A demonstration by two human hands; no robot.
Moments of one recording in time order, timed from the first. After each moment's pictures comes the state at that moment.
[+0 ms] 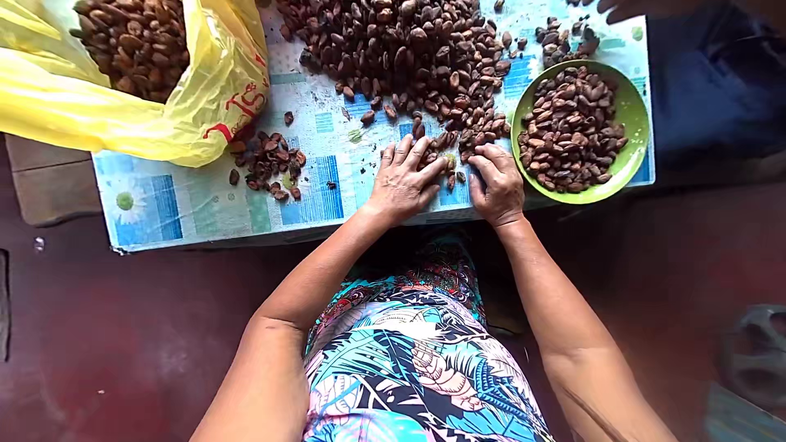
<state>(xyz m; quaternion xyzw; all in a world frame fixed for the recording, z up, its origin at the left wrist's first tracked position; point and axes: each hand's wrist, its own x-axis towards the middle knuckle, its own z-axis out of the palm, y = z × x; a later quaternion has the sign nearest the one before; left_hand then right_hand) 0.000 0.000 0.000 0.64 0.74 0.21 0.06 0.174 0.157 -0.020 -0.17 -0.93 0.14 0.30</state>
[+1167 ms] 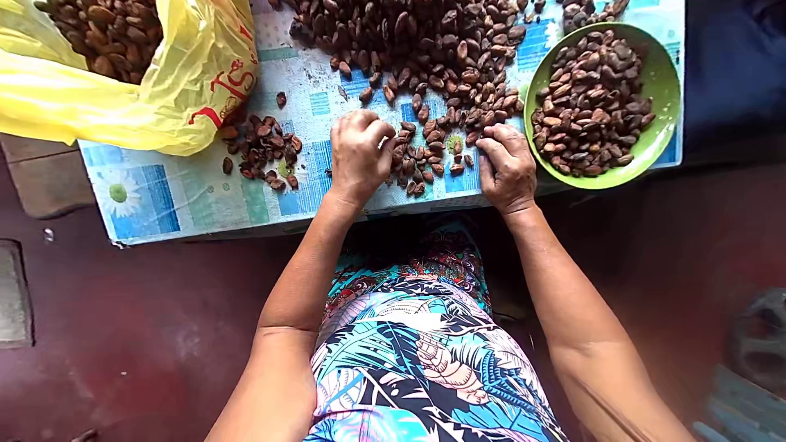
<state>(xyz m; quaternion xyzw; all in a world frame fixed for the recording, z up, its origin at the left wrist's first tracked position) -0.039 -0.026 0.027 0.53 0.78 0.32 0.03 0.175 0.156 -0.019 -0.17 -0.93 0.14 0.30</state>
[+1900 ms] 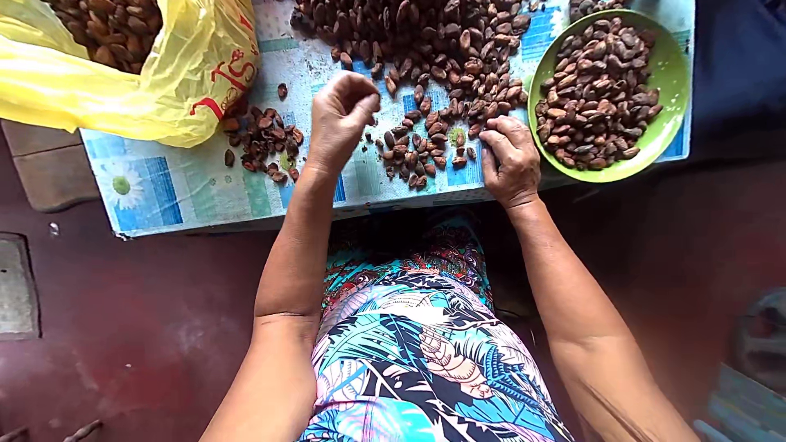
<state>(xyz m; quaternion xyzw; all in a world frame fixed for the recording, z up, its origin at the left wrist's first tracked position) -0.072 -0.025 0.051 0.39 0.71 0.54 0.23 0.175 0.158 -0.020 -0.17 -0.93 0.14 0.31</state>
